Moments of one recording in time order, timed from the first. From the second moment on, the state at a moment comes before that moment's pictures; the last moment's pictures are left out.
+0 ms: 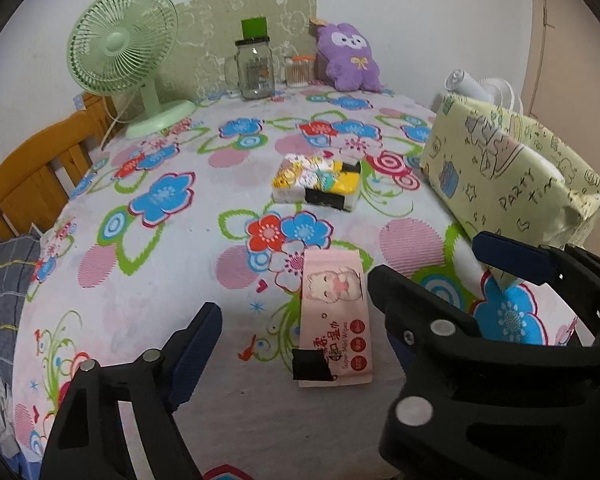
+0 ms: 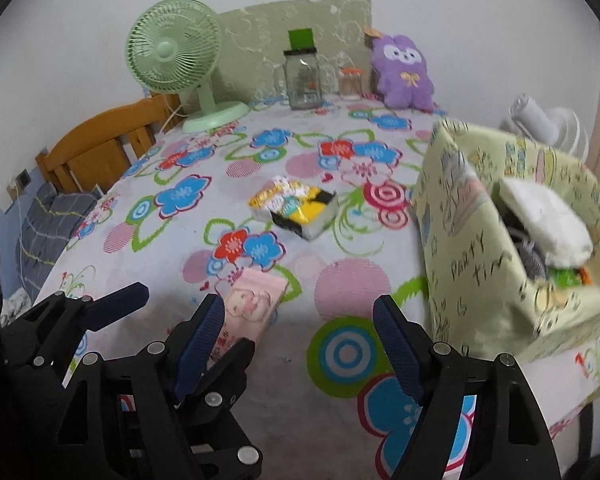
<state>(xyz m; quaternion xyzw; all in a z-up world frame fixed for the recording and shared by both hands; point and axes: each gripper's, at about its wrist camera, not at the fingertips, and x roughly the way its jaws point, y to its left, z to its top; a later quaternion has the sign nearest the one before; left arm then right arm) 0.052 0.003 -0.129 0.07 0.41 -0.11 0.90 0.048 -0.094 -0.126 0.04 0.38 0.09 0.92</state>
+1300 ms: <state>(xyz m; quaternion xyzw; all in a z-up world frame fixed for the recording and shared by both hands) 0.087 0.017 -0.134 0.04 0.43 -0.10 0.90 0.086 -0.085 -0.138 0.06 0.40 0.09 0.91</state>
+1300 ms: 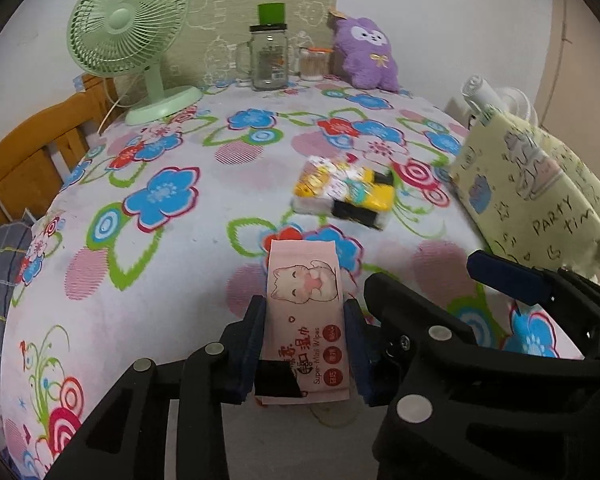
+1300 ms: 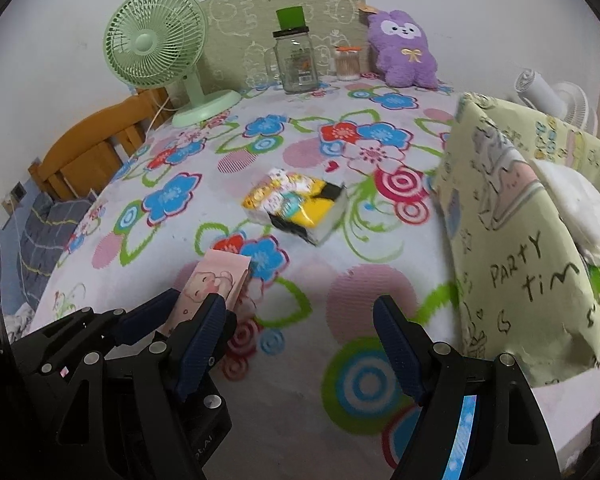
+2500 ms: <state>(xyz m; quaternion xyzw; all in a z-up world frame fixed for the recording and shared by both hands) 0.183 0.037 -0.143 0.04 0.45 -0.08 0.89 0.200 -0.060 -0.152 0.05 0.43 0.04 0.90</state>
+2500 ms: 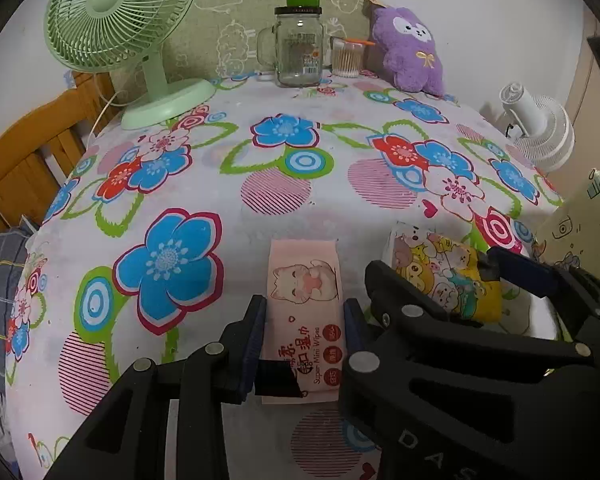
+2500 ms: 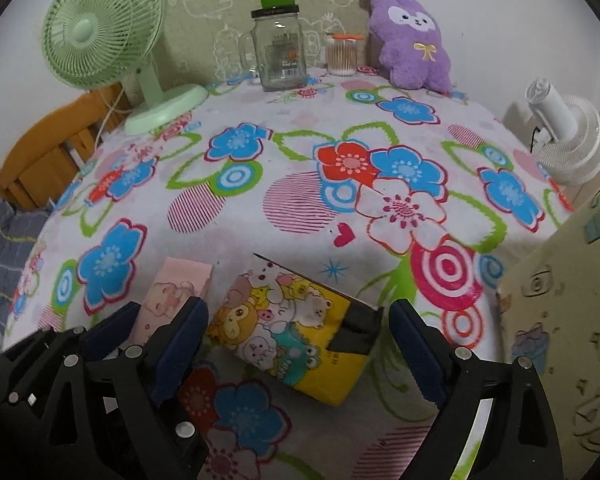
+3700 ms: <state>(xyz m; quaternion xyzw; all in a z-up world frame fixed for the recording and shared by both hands) 0.117 0.021 -0.094 0.05 0.39 -0.08 0.92 0.138 -0.070 -0.100 0.03 0.38 0.05 0.92</state>
